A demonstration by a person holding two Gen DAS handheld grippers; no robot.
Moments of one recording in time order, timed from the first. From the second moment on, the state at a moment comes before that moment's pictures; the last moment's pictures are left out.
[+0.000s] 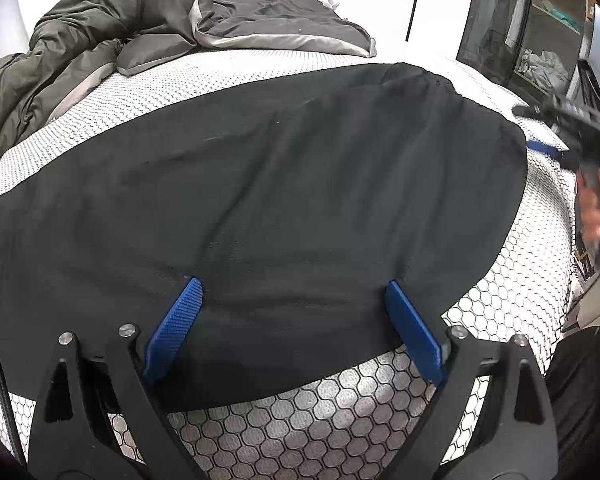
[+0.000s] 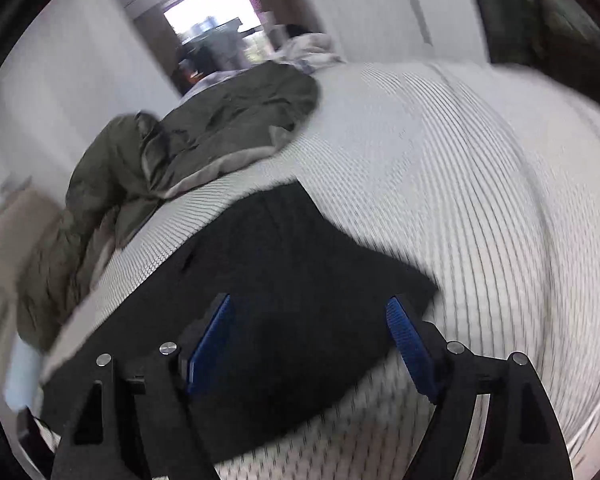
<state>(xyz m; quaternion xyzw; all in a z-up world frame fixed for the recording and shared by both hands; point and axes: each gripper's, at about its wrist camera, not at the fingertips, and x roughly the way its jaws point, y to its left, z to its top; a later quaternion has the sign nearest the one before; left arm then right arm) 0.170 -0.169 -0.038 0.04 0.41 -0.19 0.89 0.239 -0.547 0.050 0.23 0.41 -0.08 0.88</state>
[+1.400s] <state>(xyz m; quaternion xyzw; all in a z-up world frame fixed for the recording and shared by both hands) 0.177 -0.118 -0.014 -0.05 0.39 -0.18 0.90 0.232 -0.594 -0.012 0.46 0.39 0.02 0.80</state>
